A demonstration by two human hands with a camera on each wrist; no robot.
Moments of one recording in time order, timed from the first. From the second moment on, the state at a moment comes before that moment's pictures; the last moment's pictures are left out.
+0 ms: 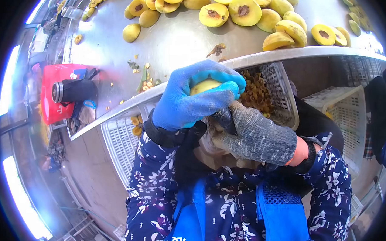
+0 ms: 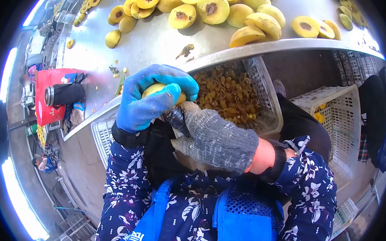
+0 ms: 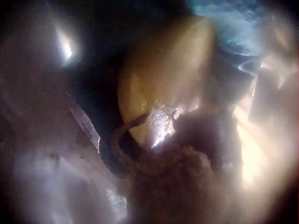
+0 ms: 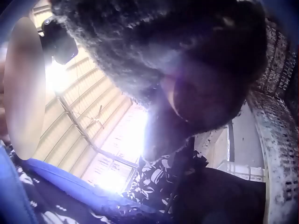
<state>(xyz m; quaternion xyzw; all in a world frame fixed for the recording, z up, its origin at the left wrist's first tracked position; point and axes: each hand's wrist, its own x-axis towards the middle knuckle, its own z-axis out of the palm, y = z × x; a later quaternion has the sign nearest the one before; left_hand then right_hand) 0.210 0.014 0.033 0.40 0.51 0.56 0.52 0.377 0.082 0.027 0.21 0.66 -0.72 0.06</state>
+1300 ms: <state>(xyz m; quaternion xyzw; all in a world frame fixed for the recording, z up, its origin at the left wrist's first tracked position) 0.256 0.159 0.056 0.79 0.57 0.21 -0.01 0.414 0.086 -0.004 0.11 0.95 -0.28 0.11</state>
